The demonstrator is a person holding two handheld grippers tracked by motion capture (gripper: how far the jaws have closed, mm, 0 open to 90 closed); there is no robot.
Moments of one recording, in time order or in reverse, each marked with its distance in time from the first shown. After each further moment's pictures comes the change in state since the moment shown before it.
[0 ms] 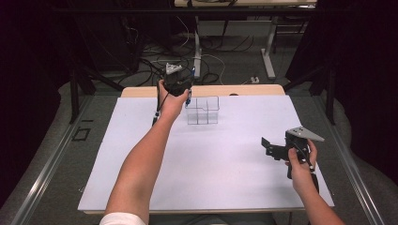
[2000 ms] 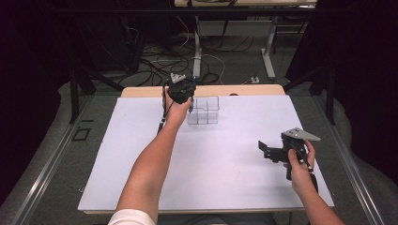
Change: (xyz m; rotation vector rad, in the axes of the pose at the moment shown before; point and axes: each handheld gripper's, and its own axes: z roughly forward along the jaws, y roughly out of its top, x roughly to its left) left arm 0.005 -0.037 0.025 0.073 0.035 -0.017; right arm 0.004 -0.005 0.005 0.038 0.068 -0.022
